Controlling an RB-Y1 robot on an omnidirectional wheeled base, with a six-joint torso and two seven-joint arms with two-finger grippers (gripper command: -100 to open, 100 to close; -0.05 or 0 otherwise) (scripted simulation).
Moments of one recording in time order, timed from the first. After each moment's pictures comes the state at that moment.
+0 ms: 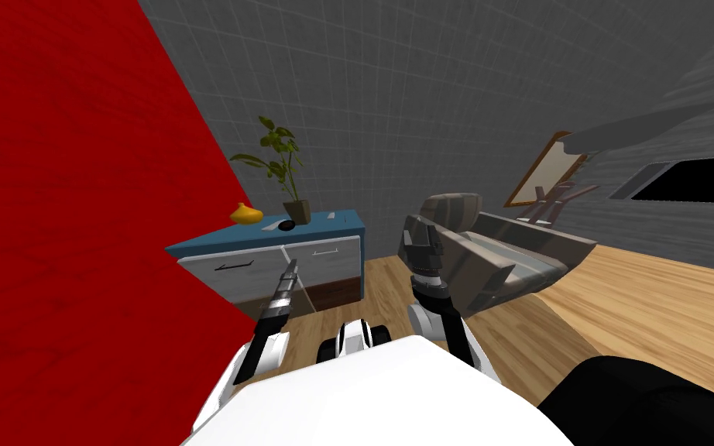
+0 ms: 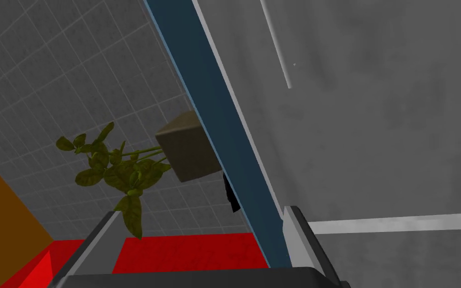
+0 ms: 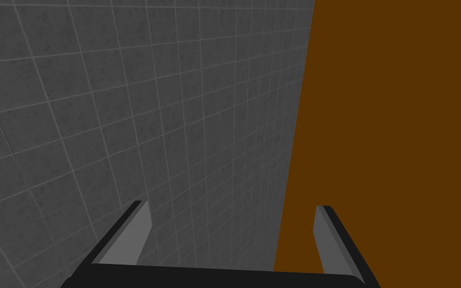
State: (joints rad) left arm 0.32 0.12 0.03 -1.81 -0.12 -0.46 -0.11; right arm 0.52 0.03 0.02 -2.38 0.02 -0.60 -0.14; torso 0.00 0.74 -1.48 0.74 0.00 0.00
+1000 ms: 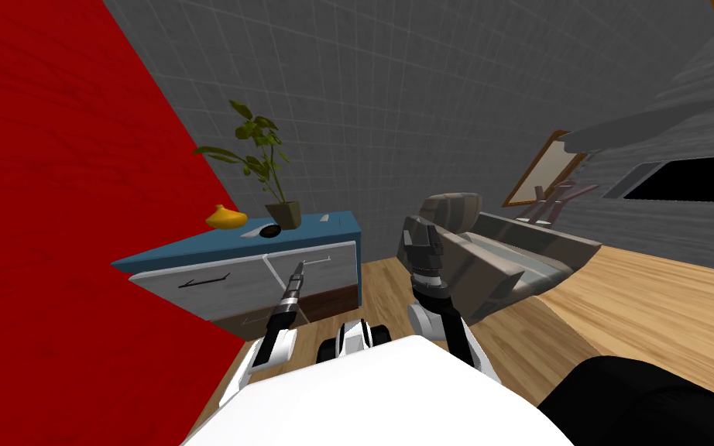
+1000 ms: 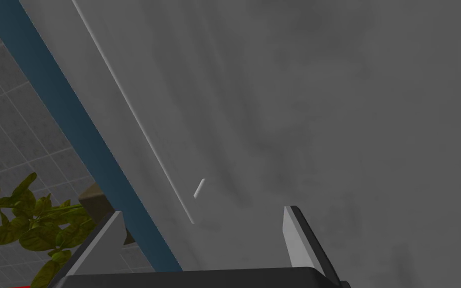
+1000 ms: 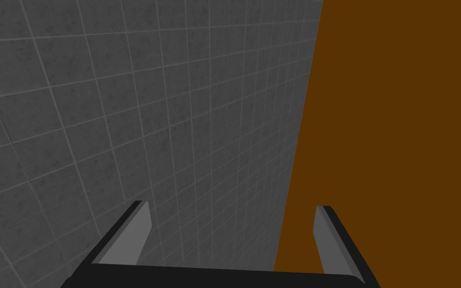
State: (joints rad) left arm 0.26 0.08 0.03 -1.66 -0.13 -0.40 -0.12; right arm 0.52 0.03 0.02 -2.38 0.02 -0.60 -0.14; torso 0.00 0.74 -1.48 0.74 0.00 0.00
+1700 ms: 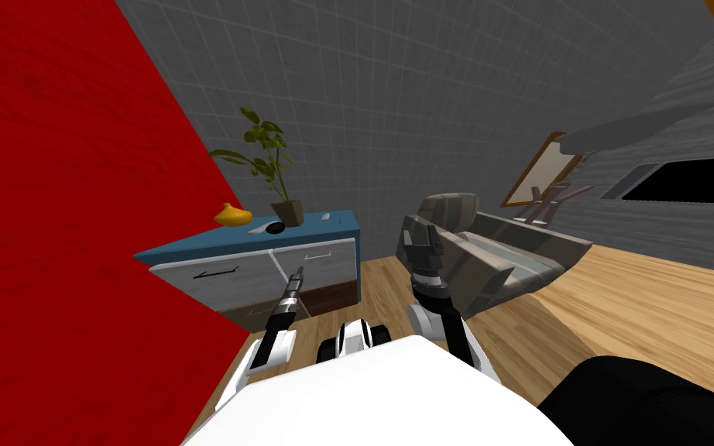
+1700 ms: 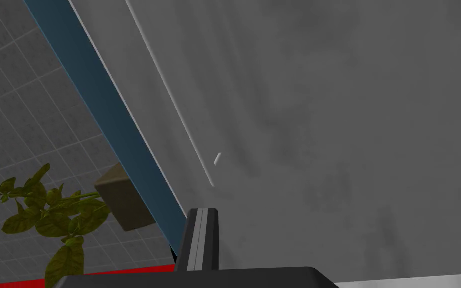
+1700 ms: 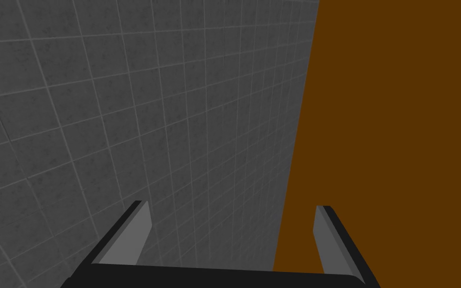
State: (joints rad) left arm 0.28 0.09 0.02 -1.70 -0.13 -0.38 -0.12; right arm 0.52 0.03 0.02 -2.38 0.02 -0.60 -0.14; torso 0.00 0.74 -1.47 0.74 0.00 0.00
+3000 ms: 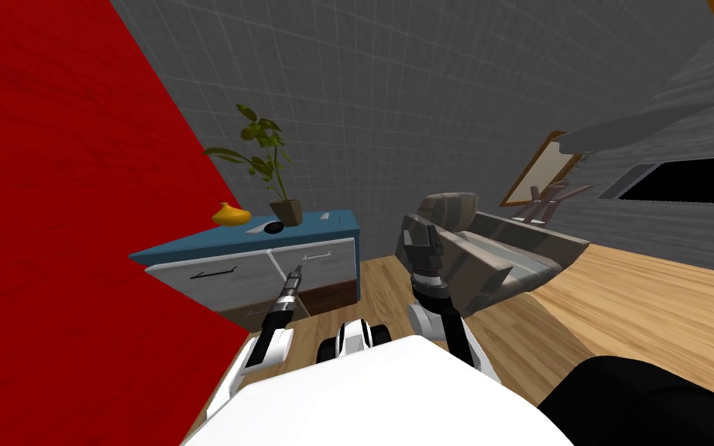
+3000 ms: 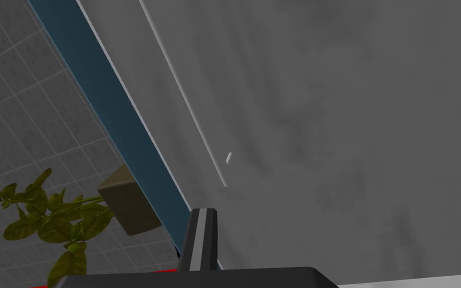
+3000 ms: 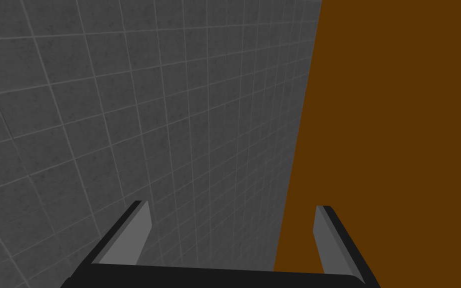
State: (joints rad) left arm 0.29 0.11 0.02 -1.77 -0.13 -0.31 -0.11; right arm 0.52 0.03 0.02 -2.38 0.02 -0.60 -0.14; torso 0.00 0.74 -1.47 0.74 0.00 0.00
